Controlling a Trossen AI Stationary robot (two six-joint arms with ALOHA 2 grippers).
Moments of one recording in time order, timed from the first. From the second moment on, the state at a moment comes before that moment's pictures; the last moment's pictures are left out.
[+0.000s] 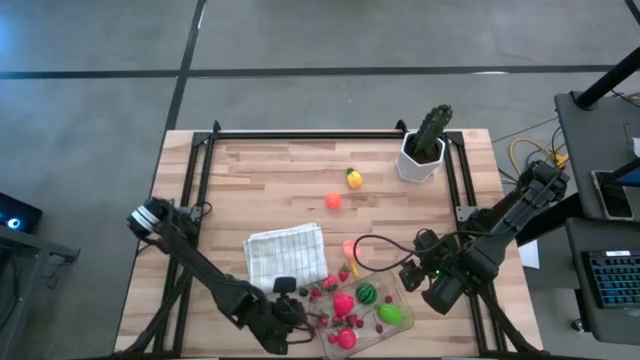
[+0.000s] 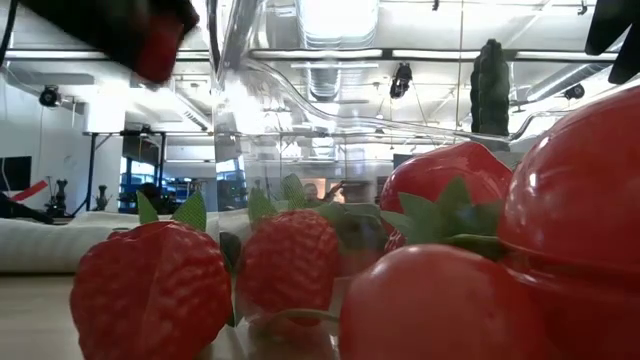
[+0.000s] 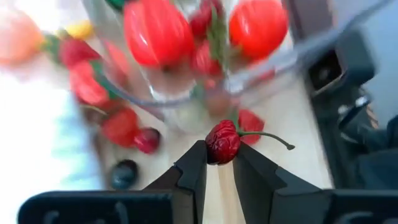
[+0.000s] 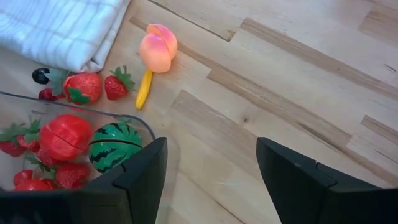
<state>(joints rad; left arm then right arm) -0.72 1.83 1.27 -0.37 -0.38 -0.53 0.79 1.41 1.15 -1.19 0.52 1.78</state>
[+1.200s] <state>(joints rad) -0.56 1.78 1.27 -0.05 -0.19 -0.47 0.79 1.41 1.14 -1.16 0.52 1.78</state>
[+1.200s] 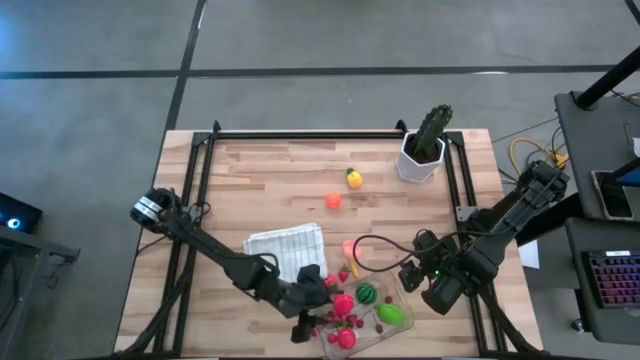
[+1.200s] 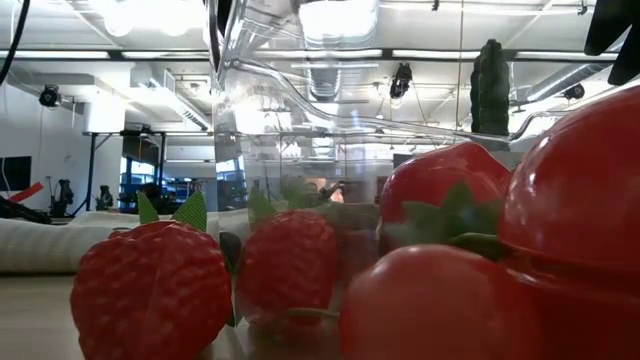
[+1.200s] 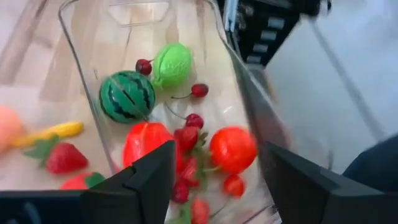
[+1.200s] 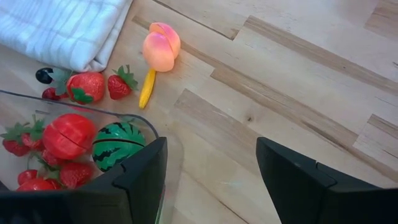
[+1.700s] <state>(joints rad) -0.53 1.68 1.27 -0.48 -0.26 -0.48 0.79 1.41 1.14 -1.17 0.52 1.85</state>
